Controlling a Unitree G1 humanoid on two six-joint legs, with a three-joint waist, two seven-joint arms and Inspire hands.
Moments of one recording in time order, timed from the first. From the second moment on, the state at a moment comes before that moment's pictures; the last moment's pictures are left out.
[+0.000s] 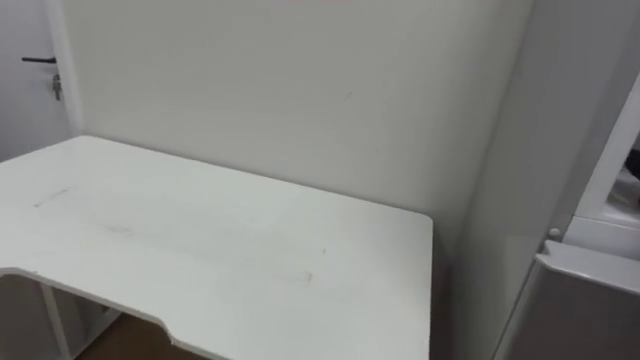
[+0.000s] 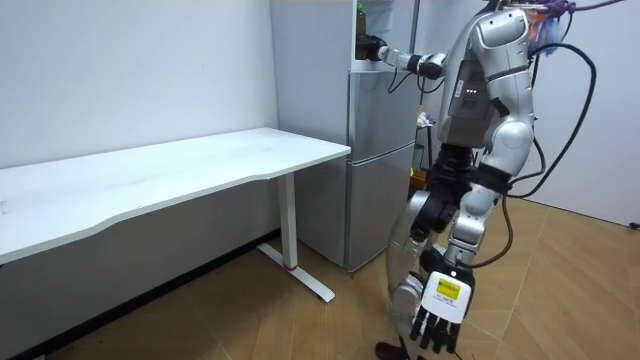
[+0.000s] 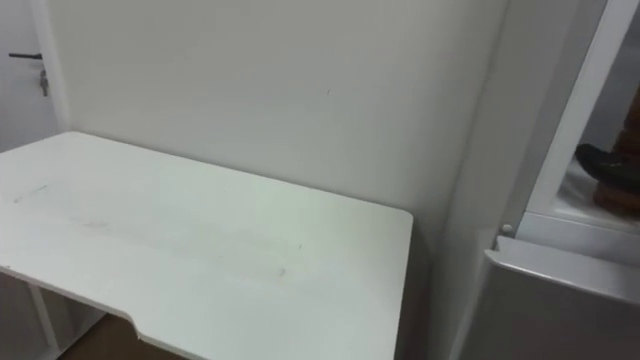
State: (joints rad) left arm 0.40 0.28 0.16 0.92 0.28 0.18 0.03; right arm -0.65 -0.76 -0.11 0.78 0.66 -0.13 -0.32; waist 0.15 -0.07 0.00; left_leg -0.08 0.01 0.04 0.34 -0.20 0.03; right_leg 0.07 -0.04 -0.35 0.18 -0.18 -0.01
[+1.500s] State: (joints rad) left arm 0.36 0.29 0.13 0.89 0.27 0.15 0.04; right arm -0.51 -0.69 -0.12 0.50 0.66 -0.13 -0.34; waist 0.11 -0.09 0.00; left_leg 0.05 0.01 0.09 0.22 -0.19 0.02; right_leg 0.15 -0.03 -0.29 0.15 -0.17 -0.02
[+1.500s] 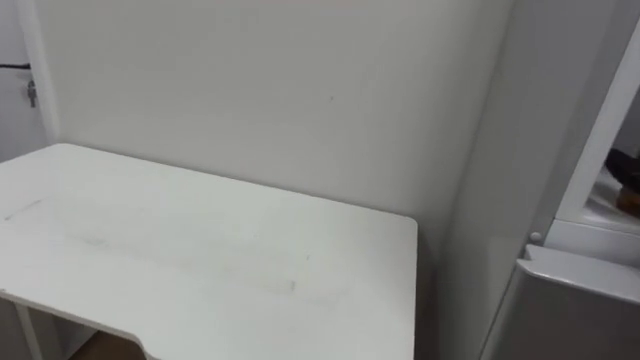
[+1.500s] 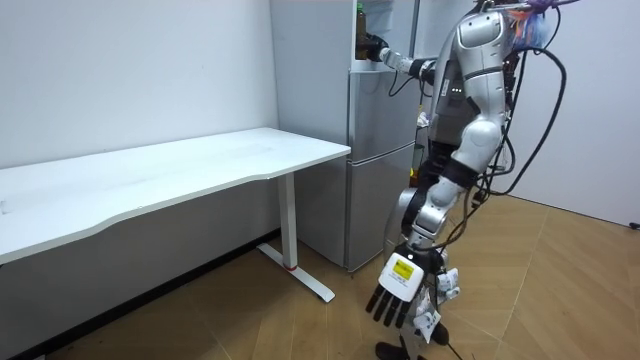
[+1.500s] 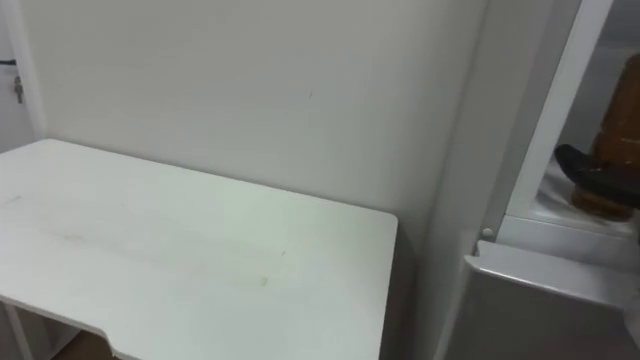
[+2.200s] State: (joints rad) left arm 0.34 0.28 0.11 0.88 0.28 0.12 0.04; right arm -0.29 -0.57 -0.12 0.03 0.58 -0.07 -0.42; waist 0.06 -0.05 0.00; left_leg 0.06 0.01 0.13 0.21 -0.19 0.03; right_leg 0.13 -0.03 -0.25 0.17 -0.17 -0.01
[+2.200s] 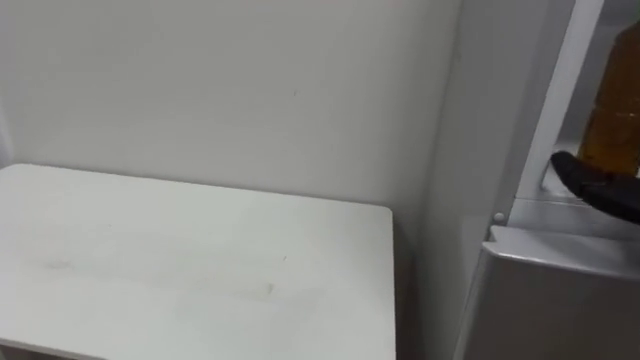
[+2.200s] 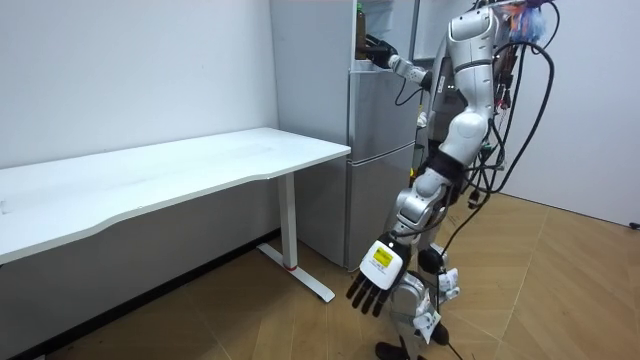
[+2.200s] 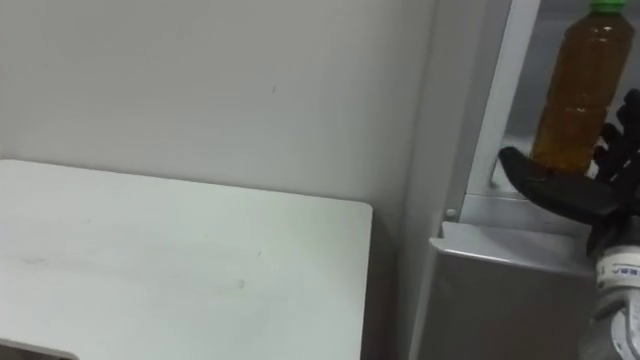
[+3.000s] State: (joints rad) left arm 0.36 0.24 0.09 0.93 0.28 0.04 0.04; right arm -0.15 -0.53 -0.15 -0.30 0.42 -0.11 -0.45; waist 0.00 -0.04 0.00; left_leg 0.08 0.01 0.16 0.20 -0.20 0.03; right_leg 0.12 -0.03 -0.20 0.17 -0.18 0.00
